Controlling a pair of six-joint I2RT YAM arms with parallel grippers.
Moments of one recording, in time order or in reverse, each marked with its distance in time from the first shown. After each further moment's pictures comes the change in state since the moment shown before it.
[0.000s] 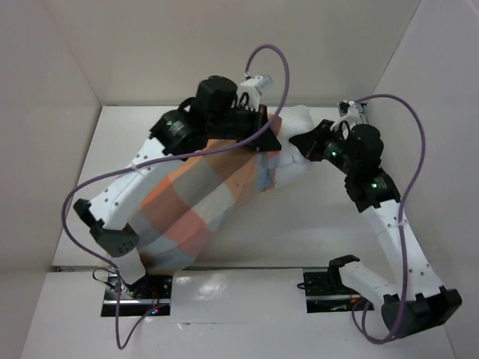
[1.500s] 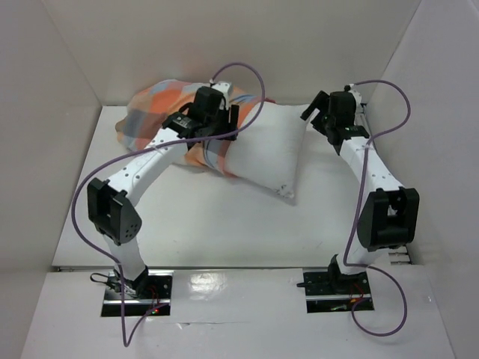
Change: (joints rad) left arm 0.272 0.025 -0.344 0.201 -0.460 0.189; right arm -0.161 0.618 0.294 0.014 0.447 0.094
